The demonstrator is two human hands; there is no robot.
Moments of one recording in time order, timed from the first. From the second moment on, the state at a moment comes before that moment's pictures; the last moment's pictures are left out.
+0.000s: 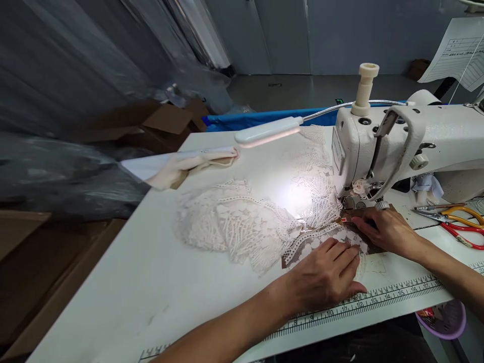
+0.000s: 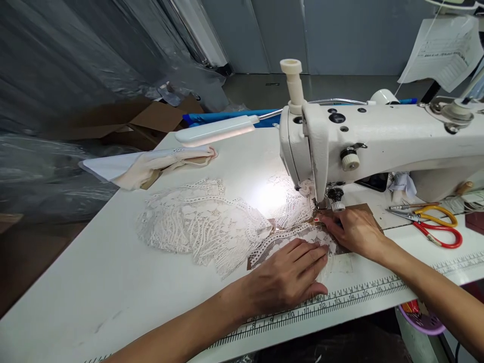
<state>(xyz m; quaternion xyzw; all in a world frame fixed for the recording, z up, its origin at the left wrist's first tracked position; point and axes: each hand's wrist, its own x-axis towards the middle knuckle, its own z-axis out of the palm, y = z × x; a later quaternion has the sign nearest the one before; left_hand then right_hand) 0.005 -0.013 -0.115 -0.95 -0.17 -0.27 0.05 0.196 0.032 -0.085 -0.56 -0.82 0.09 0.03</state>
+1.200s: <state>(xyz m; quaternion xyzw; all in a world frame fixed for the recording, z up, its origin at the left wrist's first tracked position) -0.030 0.033 -0.096 -0.95 -0.27 -0.15 0.09 0.201 0.018 -0.092 -0.41 -0.87 0.18 0.20</state>
